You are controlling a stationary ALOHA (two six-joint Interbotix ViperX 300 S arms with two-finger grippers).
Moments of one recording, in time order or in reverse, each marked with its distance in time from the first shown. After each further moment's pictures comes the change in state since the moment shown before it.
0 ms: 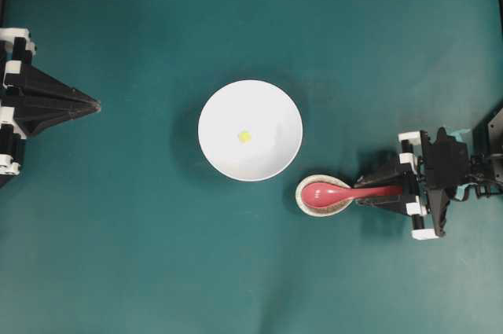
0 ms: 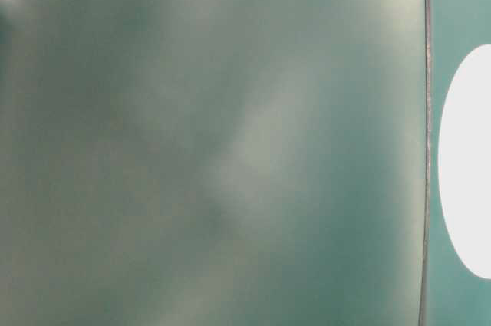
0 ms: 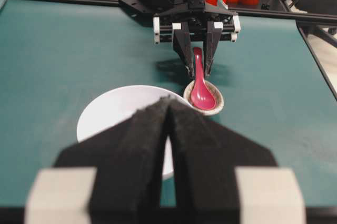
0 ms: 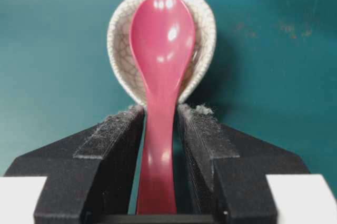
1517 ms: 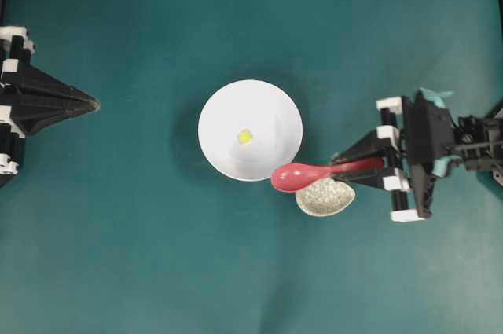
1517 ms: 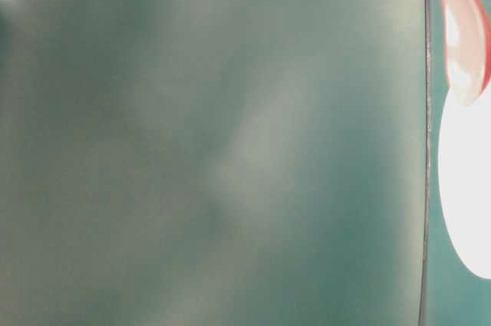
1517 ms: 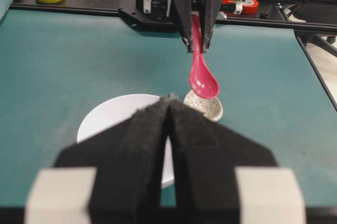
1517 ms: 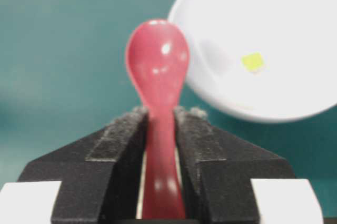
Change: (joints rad) left arm 0.000 -0.006 0.000 0.002 -0.014 0.000; right arm -0.249 -0.545 -0.285 -0.002 0.896 -0.327
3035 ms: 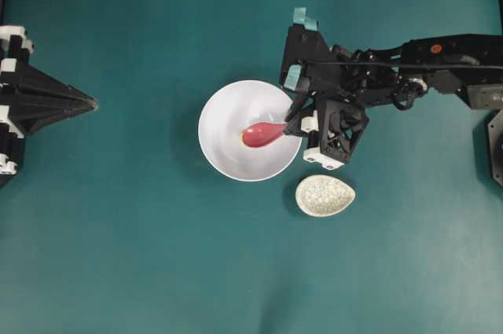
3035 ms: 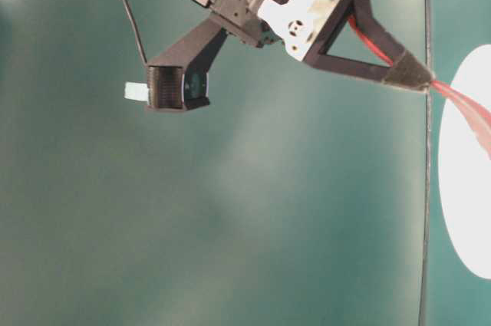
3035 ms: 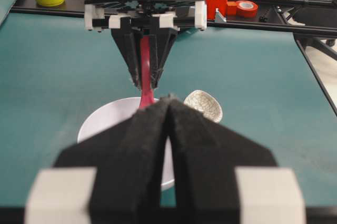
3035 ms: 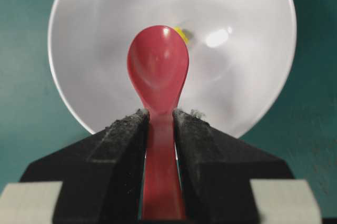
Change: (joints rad) left arm 0.000 -0.009 0.000 0.000 0.000 0.000; right arm -0.285 0.279 -0.492 -0.035 0.785 0.138
